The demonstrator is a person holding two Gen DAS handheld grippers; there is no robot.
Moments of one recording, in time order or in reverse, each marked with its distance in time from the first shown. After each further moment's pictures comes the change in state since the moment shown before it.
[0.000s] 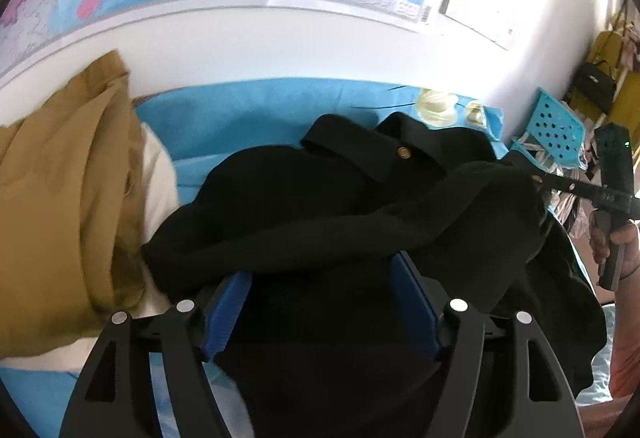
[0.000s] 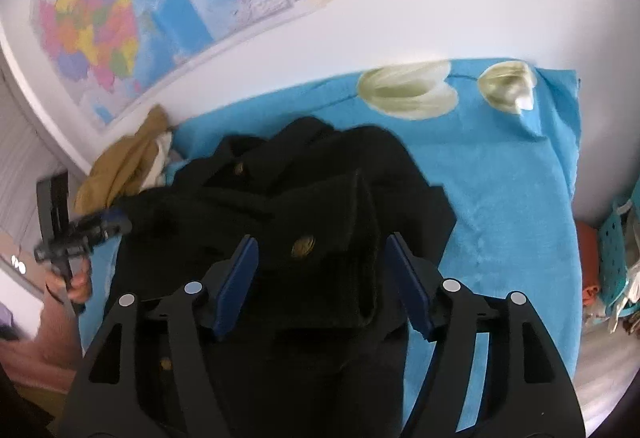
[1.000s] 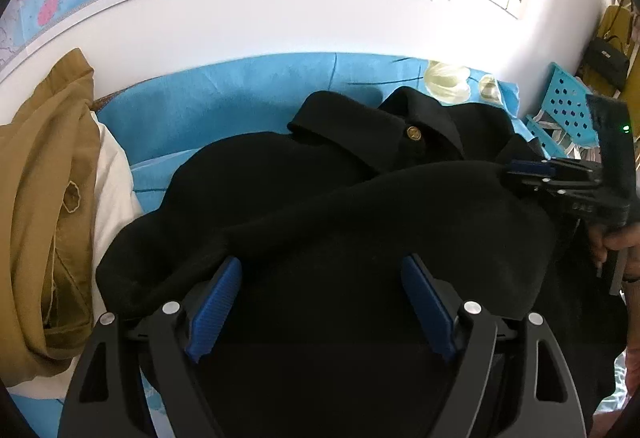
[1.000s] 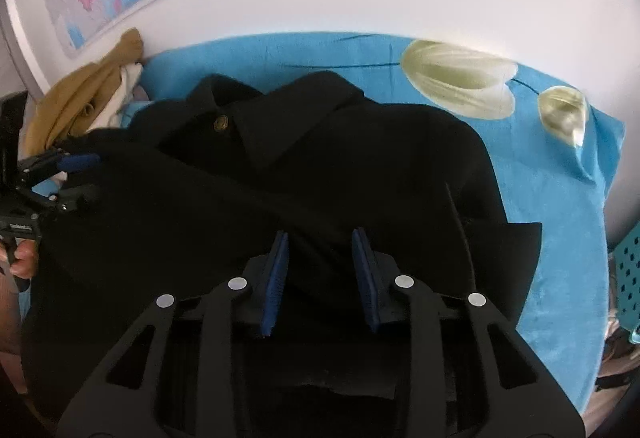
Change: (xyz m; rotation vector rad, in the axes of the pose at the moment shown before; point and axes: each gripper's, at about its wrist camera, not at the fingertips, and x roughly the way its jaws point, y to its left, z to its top) left arm 0.046 -0.011 0.005 0.040 0.062 0.058; right arm 0.067 0.057 0.026 -0.171 0.082 -0.111
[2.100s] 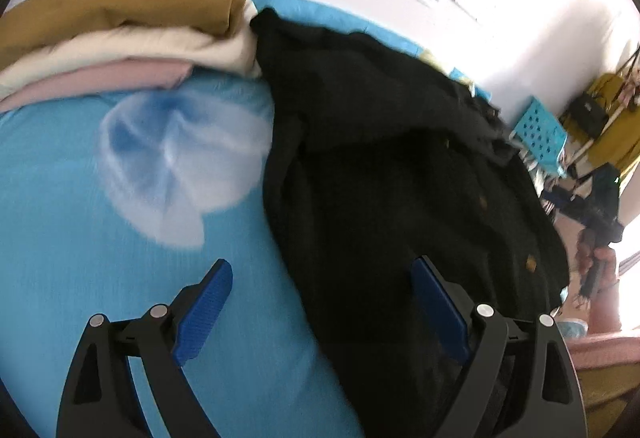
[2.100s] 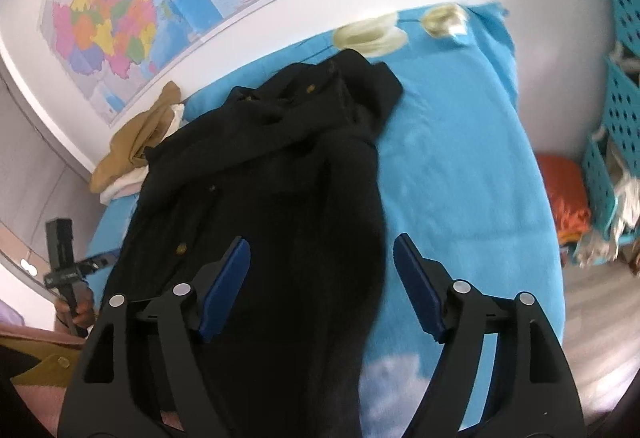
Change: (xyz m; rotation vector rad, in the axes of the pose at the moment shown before) left arm -0.118 0.018 -0.192 -0.256 0.002 -0.116; right arm -0.156 -0.058 -0.152 0.298 -0.086 0.160
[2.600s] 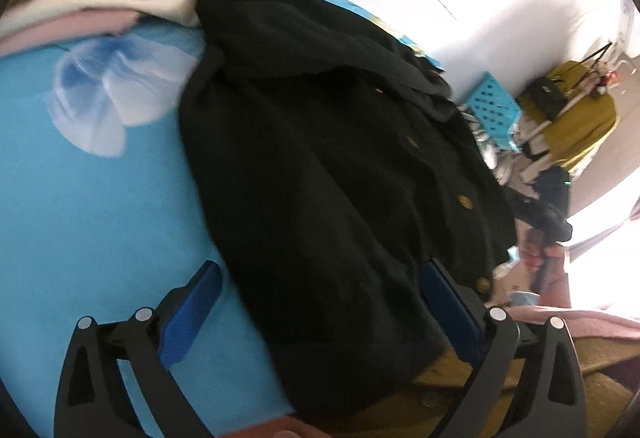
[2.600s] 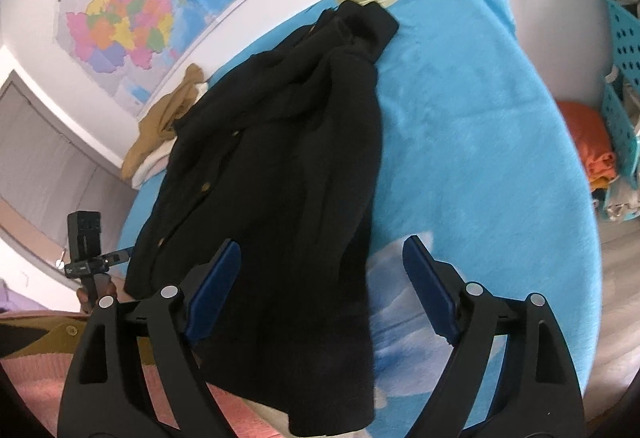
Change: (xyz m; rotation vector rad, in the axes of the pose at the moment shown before) left arm -0.004 -0.028 -0.034 -0.024 0.097 -0.218; right arm -0.004 -0.010 -0.055 0.044 0.065 0.151
